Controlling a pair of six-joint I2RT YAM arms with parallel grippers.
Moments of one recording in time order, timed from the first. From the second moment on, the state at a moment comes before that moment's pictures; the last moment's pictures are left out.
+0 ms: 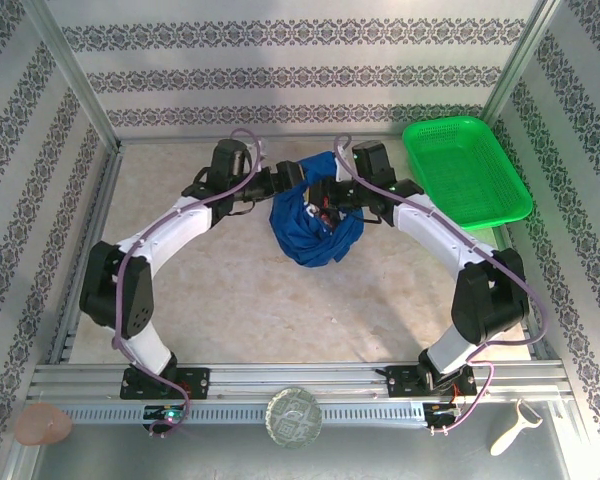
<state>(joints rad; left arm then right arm) -0.39 1.70 1.32 -0.10 0.49 -0.74 0.41 1.62 1.30 -0.36 -0.64 0.55</state>
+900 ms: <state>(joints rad) -0.37 1.95 1.45 0.00 0.39 -0.94 0.47 1.48 1.09 -0.39 -0.57 0.47</state>
